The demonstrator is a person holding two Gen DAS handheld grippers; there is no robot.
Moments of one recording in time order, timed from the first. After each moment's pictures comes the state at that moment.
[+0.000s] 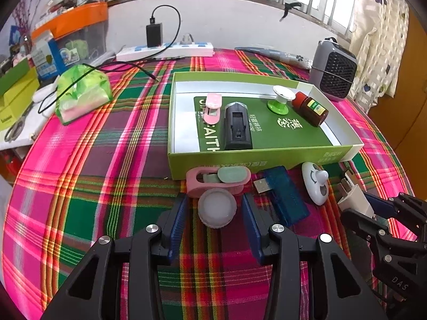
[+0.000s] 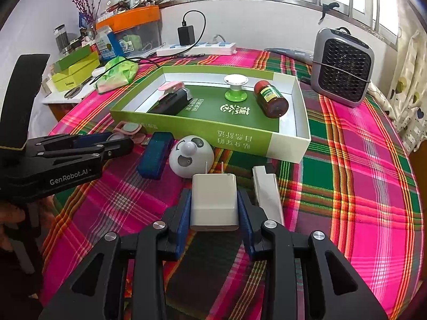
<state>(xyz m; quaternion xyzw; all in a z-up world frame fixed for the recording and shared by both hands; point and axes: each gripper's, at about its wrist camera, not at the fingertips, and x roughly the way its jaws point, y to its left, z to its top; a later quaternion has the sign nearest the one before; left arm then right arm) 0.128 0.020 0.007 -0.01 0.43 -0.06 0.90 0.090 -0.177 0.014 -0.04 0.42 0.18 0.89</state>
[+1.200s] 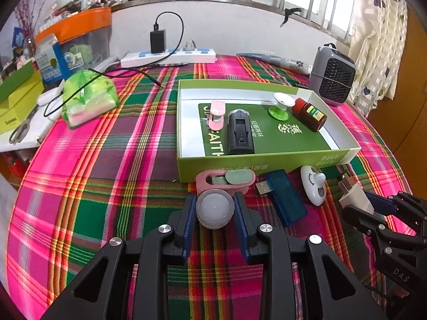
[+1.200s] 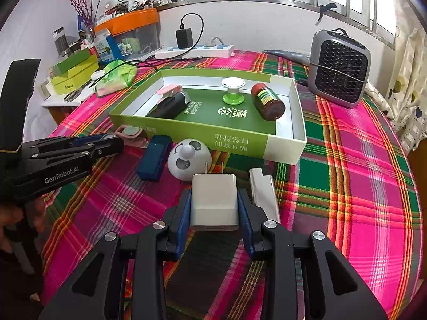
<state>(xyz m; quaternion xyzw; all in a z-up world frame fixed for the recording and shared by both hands) 0.120 0.023 0.018 -0.01 0.42 -0.06 0.91 0.089 -0.179 0.018 -0.03 0.41 0.18 0.89</state>
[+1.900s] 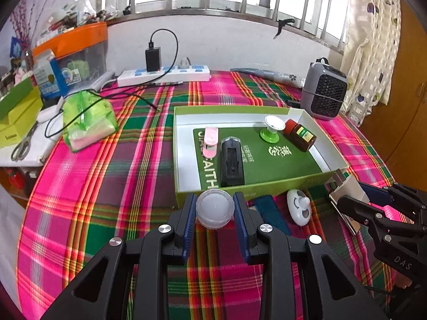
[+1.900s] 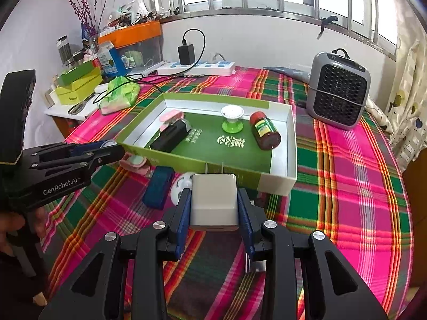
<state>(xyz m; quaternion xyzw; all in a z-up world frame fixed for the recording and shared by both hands) 0.128 0.020 0.045 -0.01 0.39 -0.07 0.92 0.103 -0.181 0.048 -0.03 0.39 0.19 0.90</state>
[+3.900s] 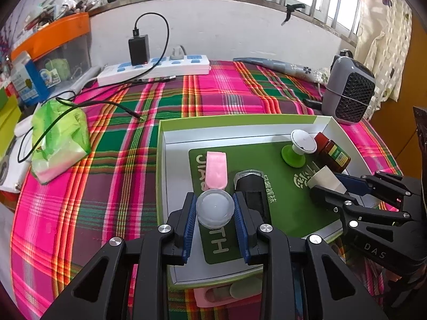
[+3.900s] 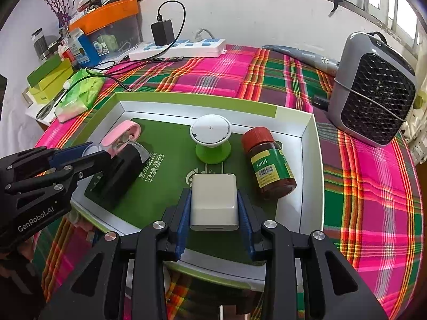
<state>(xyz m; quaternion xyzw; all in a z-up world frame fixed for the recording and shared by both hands) 0.213 0.011 0.021 0.00 0.42 -0.07 0.90 0.214 -0.165 0.014 -0.04 0.45 0.17 0.87</state>
